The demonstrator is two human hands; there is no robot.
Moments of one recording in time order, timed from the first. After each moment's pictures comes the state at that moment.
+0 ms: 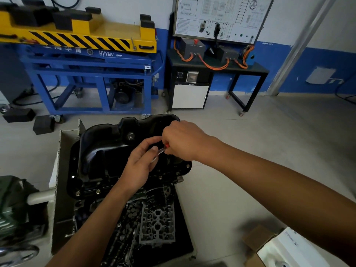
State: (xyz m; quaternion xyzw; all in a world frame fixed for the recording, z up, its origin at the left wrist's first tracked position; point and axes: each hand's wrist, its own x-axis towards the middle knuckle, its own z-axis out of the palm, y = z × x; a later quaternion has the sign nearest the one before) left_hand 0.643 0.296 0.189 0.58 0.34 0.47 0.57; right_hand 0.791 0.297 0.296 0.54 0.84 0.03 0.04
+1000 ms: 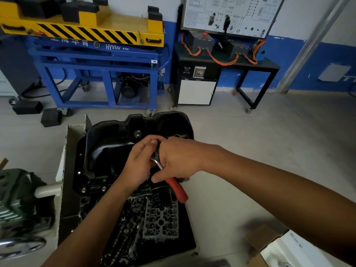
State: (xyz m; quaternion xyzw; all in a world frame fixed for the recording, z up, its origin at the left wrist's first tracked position) left_hand 0.631 0.306 0.191 0.59 0.31 0.48 0.57; right_hand 0.770 0.284 0.289 0.48 0.85 -0.22 0.05
